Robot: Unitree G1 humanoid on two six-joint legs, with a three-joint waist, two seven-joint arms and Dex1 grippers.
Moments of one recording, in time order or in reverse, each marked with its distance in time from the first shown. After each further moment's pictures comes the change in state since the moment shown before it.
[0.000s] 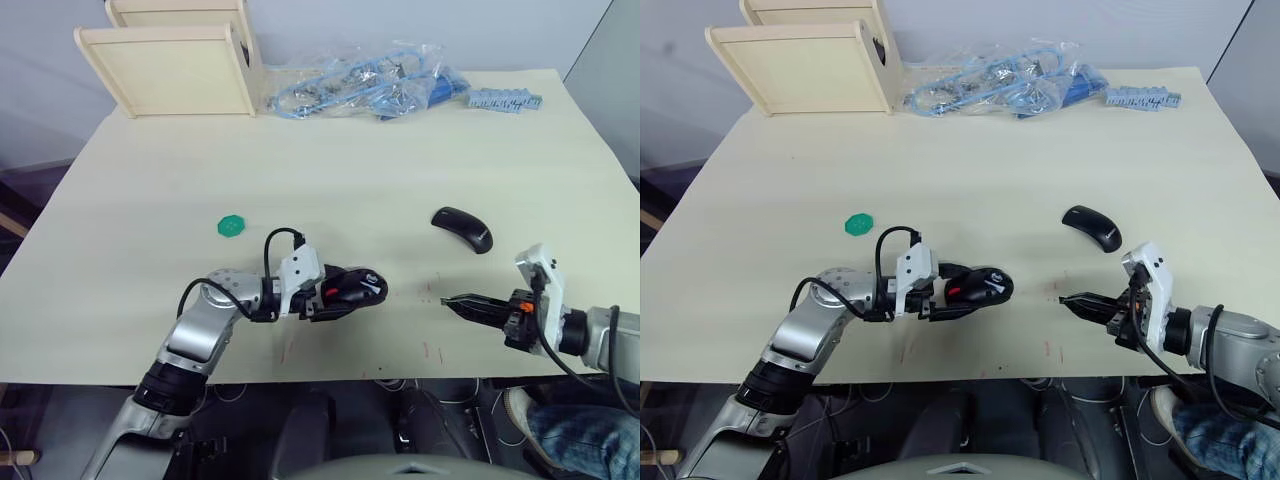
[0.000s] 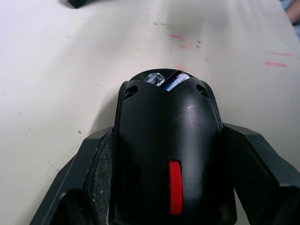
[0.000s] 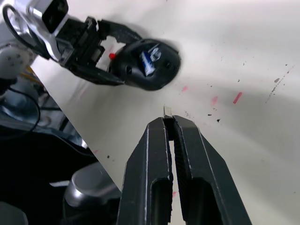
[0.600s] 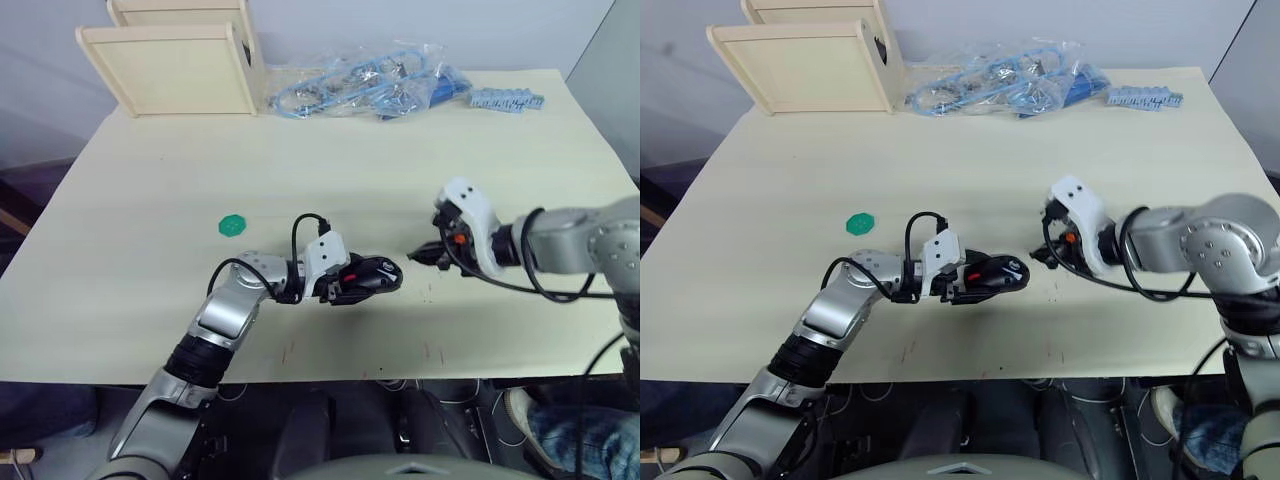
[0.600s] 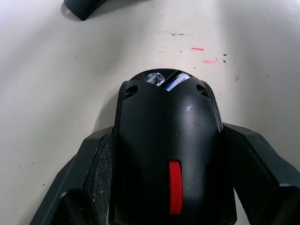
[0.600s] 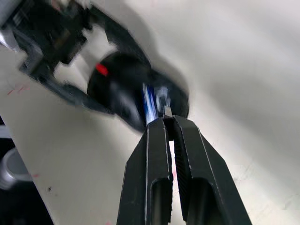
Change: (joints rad) left arm -0.142 -0.065 -0.090 0.116 0.077 -0.020 0.026; right arm -0.891 0.116 0.440 0.305 -0.178 0.446 -0.162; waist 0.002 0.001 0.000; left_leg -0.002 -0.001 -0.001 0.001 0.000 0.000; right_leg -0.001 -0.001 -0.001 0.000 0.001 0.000
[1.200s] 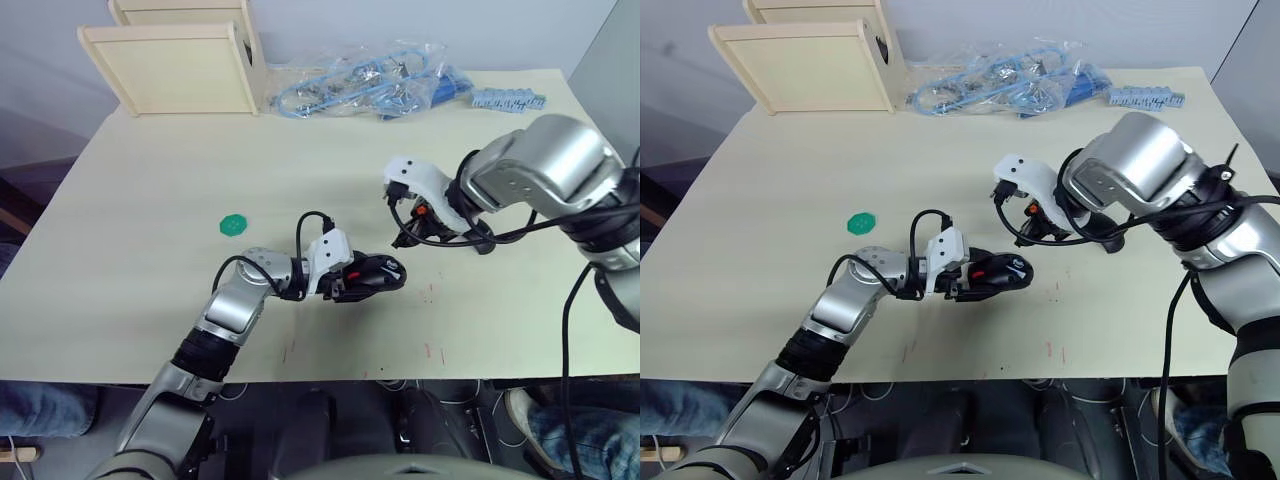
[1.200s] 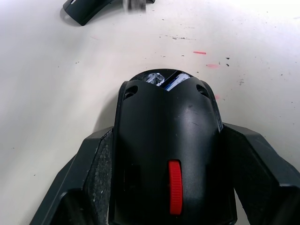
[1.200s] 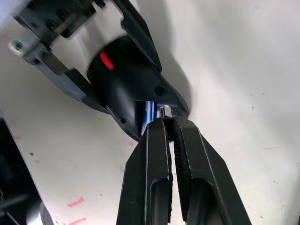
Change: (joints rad) left arm -0.025 -0.021 -0.004 0.045 0.011 -0.028 -0.010; right arm -0.478 0.095 0.581 0.299 -0.476 -0.041 0.584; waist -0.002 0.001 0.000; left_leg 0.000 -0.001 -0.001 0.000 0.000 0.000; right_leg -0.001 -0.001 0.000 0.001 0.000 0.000
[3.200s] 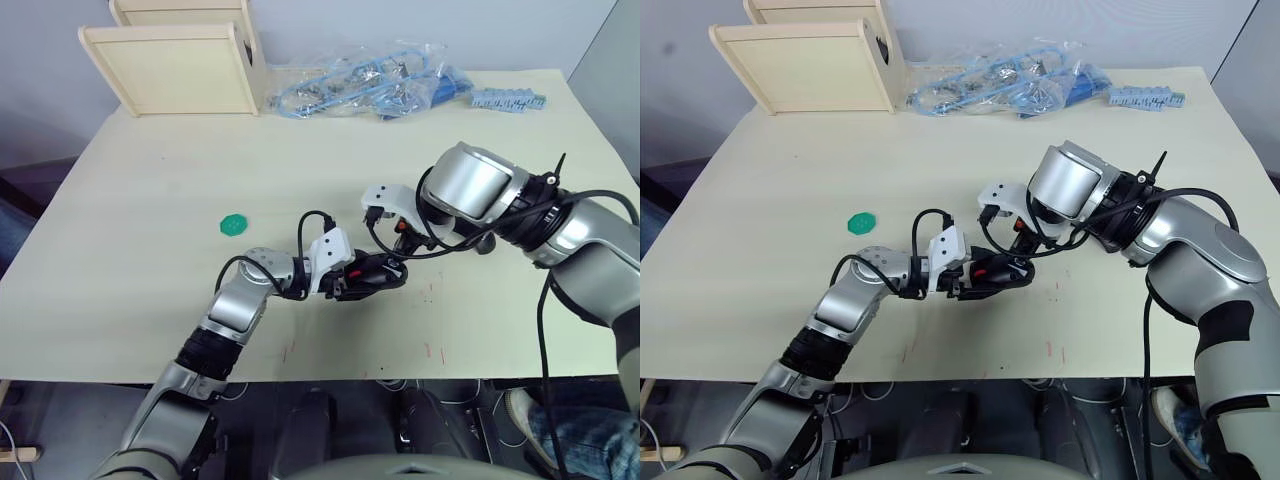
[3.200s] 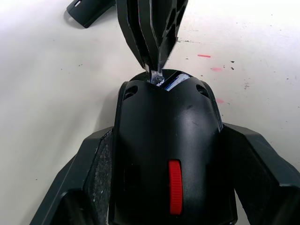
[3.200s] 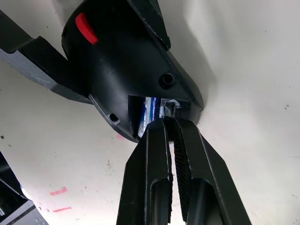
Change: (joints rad) left arm -0.003 -0.020 0.004 0.015 0.008 -0.003 0.013; right arm -0.031 0.170 0.182 0.215 -0.333 -0.041 0.282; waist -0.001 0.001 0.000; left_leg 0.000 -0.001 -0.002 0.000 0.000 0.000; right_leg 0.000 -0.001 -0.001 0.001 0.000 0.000
